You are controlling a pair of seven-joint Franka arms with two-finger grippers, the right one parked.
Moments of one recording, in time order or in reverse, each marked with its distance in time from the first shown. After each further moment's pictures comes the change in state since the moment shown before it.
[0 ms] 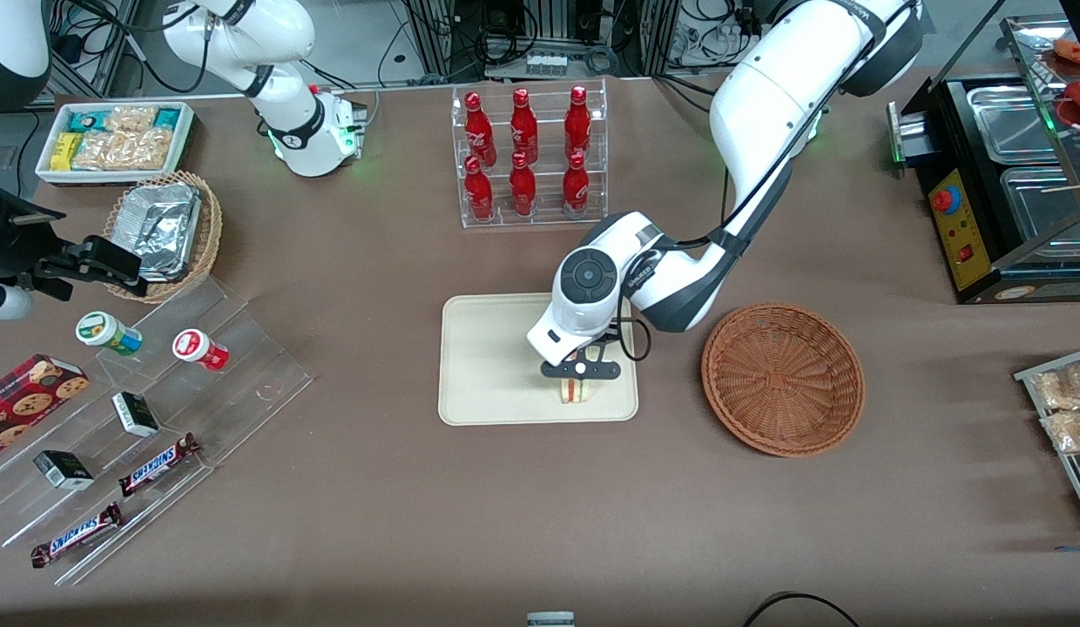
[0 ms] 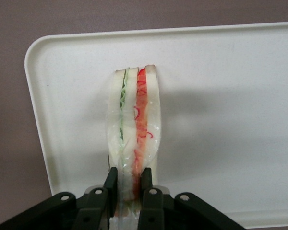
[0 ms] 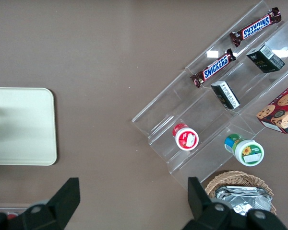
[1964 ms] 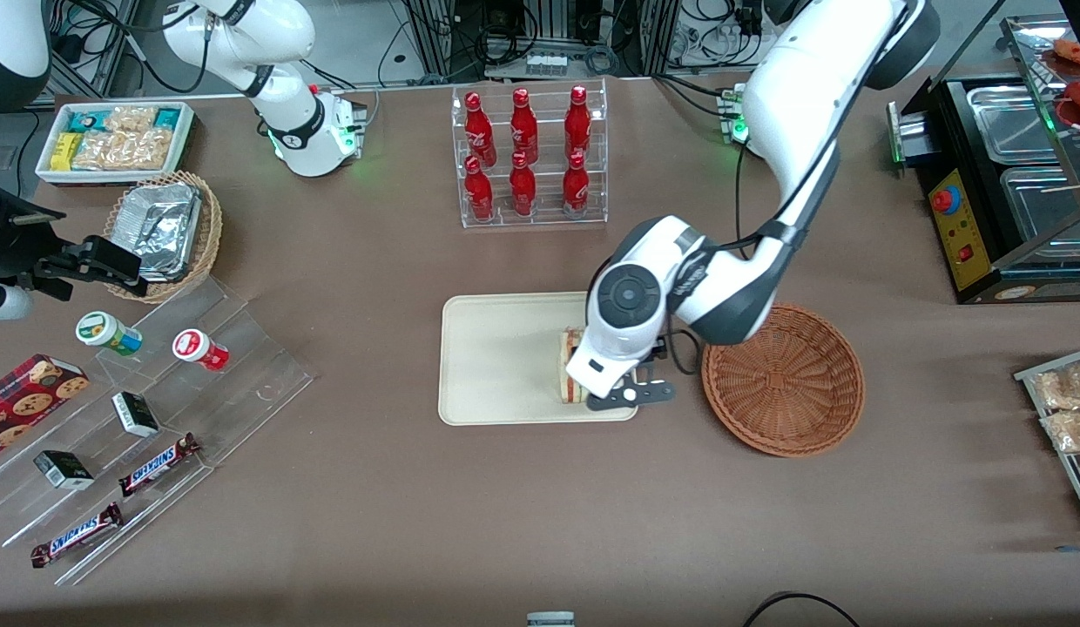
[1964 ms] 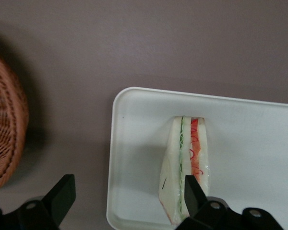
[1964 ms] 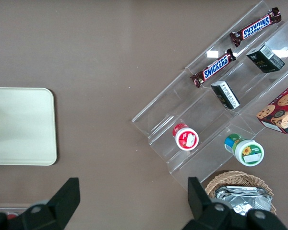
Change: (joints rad) arm 0.038 -0.049 0.069 0.175 -0.024 -0.234 -0.050
